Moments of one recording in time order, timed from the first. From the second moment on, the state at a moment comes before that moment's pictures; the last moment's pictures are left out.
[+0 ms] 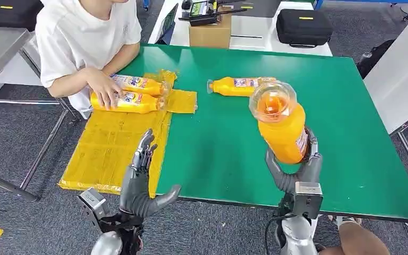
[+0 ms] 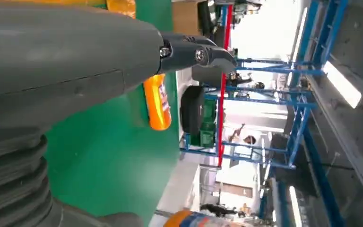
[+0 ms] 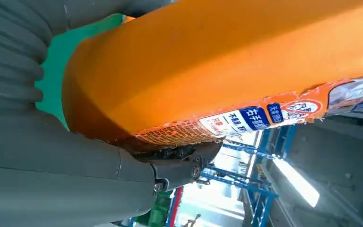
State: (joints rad) left arm 0.11 -0.18 -0.39 -1.60 0.00 0.02 -0.50; right arm -0.07 0.17 0.17 -1.47 0.28 -0.37 -0.67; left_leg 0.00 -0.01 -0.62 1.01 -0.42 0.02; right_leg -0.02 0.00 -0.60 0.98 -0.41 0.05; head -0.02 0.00
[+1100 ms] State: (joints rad) left arm 0.06 -0.18 -0.44 -1.58 0.08 -0.20 -0.53; right arm -0.12 0.20 0.67 -1.17 0.48 -0.14 -0.63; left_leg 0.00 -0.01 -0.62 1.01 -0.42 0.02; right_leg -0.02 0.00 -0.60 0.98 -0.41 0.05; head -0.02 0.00
